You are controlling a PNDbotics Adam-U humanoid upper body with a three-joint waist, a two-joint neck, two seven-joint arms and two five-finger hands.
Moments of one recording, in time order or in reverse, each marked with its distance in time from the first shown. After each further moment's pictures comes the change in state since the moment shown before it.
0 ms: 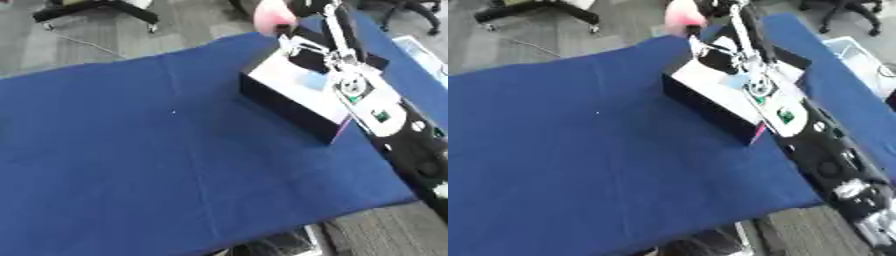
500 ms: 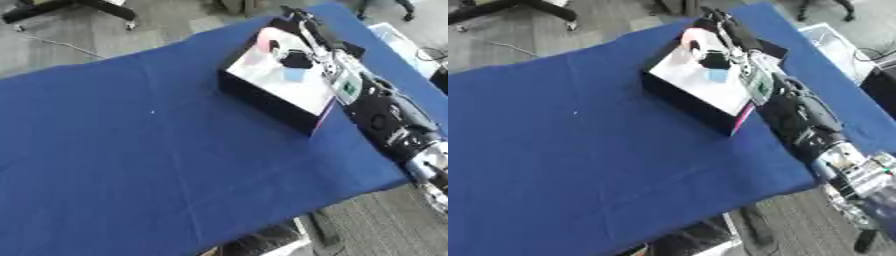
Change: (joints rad) left arm 0.043 -0.050 0.026 0.010 -0.026 -0.004 0.018; right arm -0.073 -0.040 -0.058 0.262 0.348 -0.056 0.194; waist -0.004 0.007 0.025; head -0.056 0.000
